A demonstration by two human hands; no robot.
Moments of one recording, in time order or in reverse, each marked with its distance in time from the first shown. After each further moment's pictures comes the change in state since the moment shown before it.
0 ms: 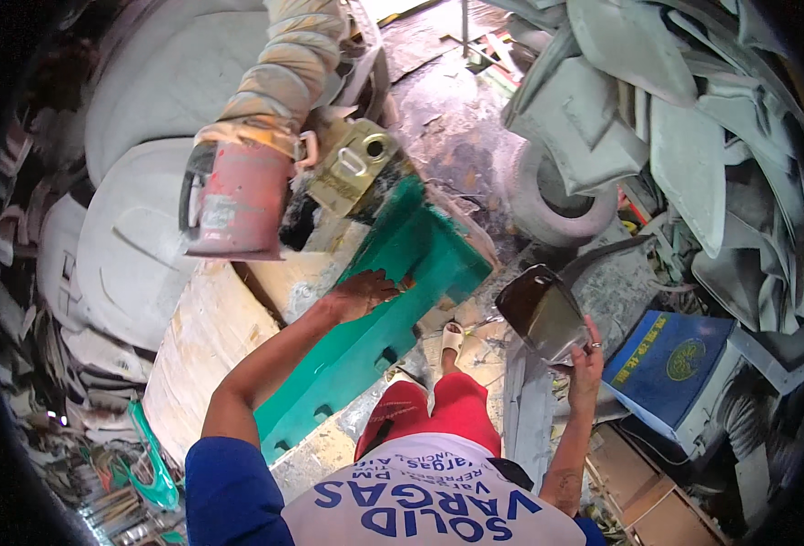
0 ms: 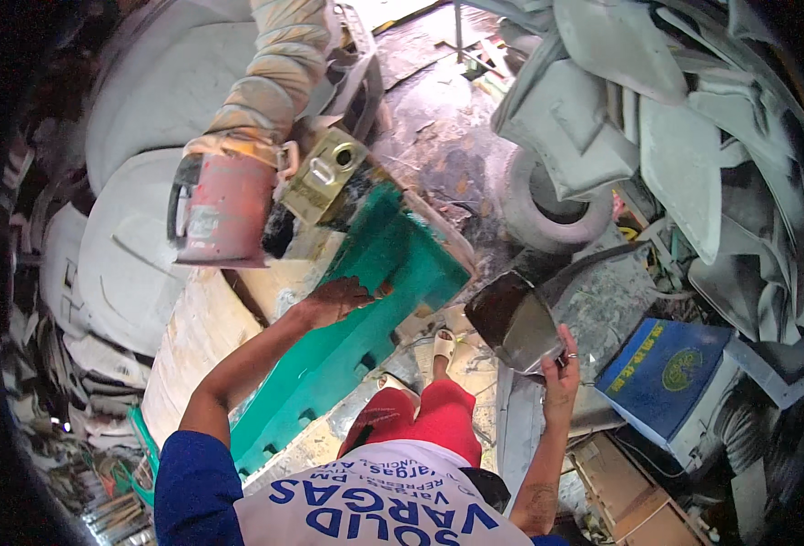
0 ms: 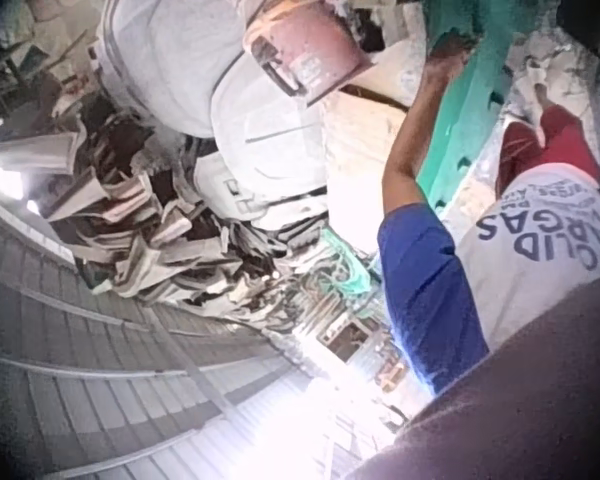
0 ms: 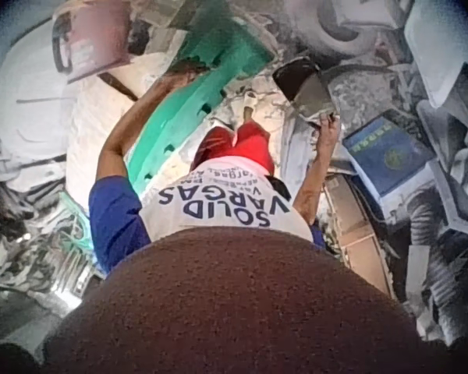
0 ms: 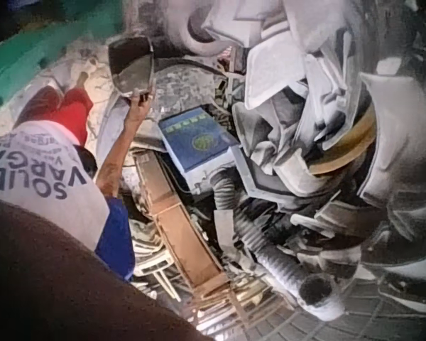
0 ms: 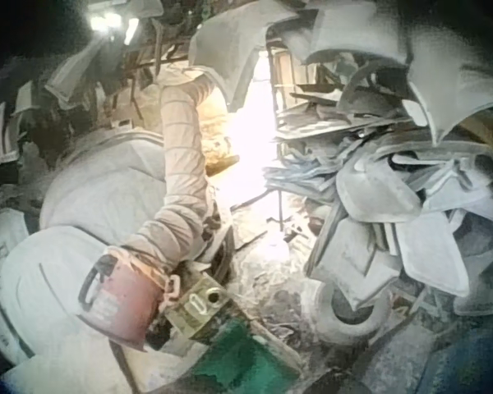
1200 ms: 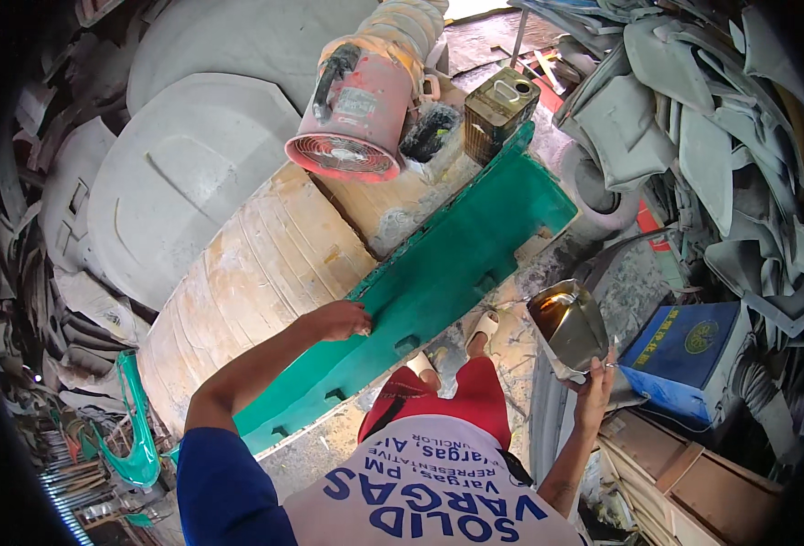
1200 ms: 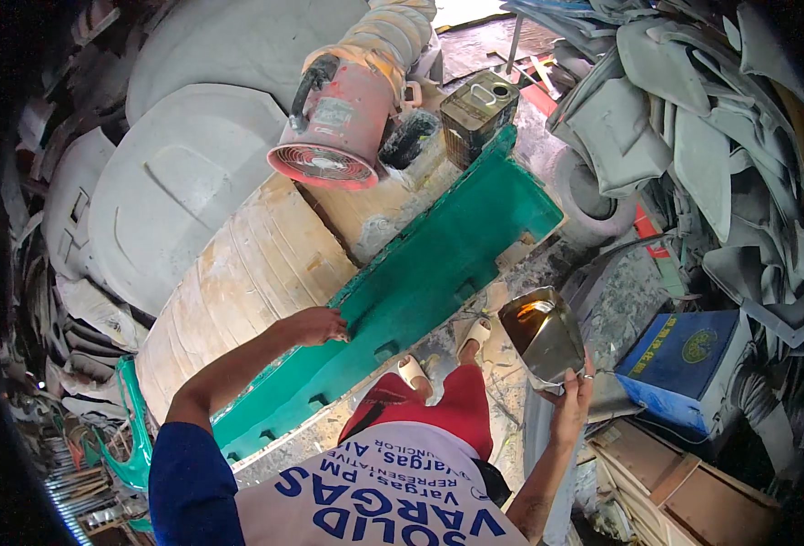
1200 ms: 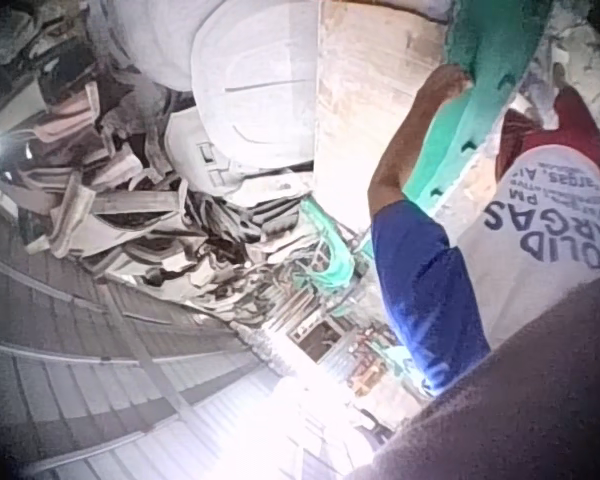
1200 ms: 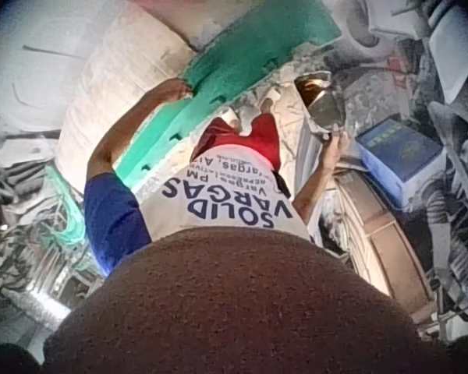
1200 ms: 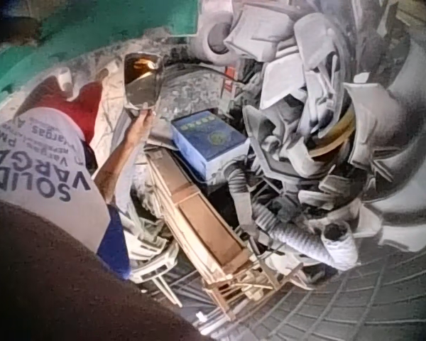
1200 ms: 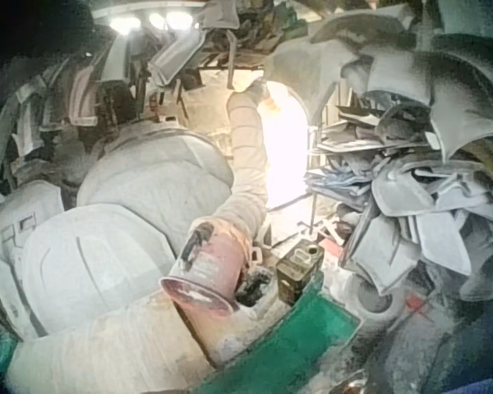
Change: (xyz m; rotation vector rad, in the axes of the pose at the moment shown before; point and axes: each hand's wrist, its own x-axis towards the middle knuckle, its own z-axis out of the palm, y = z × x) left_hand -0.352 0.096 0.053 -0.221 -0.269 -0.006; right_hand -0.264 0.057 0.133 0.020 0.134 -0.014
